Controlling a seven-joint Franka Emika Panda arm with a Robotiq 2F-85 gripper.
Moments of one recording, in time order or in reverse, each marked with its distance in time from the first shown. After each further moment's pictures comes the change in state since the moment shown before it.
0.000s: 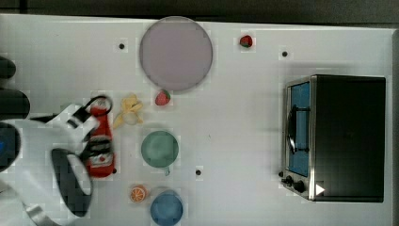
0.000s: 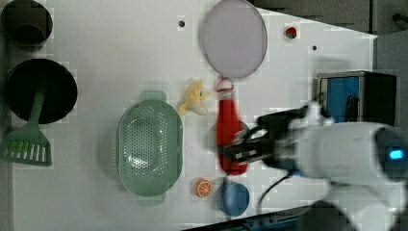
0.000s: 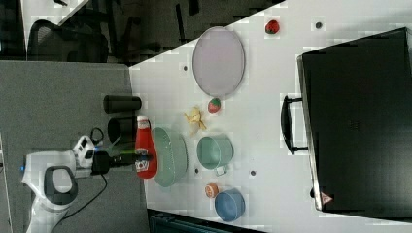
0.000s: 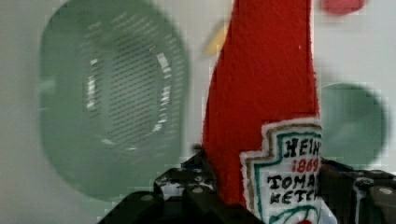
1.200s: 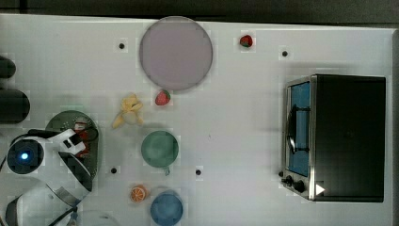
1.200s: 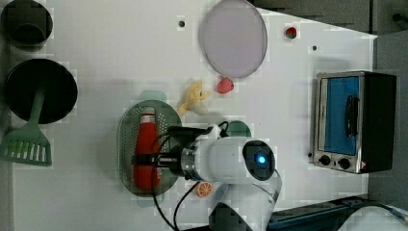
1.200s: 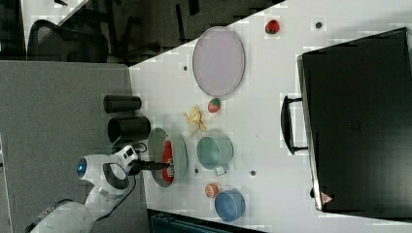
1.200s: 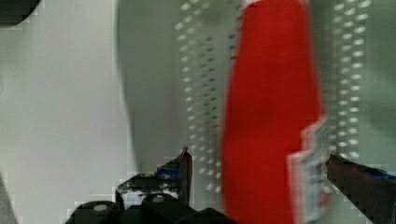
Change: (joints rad) arm 0.075 0.472 0.092 -0.037 -0.162 0.523 0.506
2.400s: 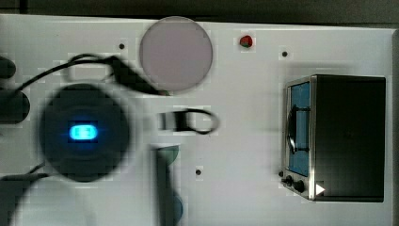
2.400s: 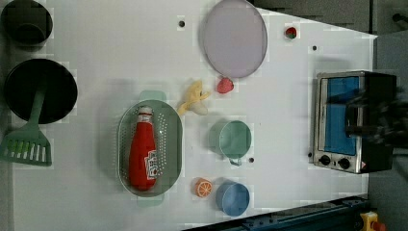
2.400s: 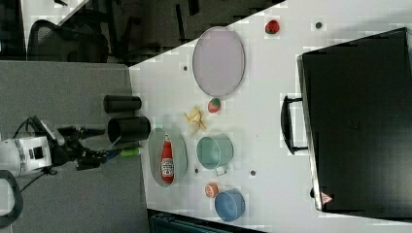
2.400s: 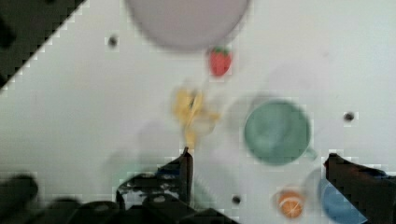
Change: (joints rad) arm -0.240 -0.693 -0.361 0.269 0.302 -0.804 -0.061
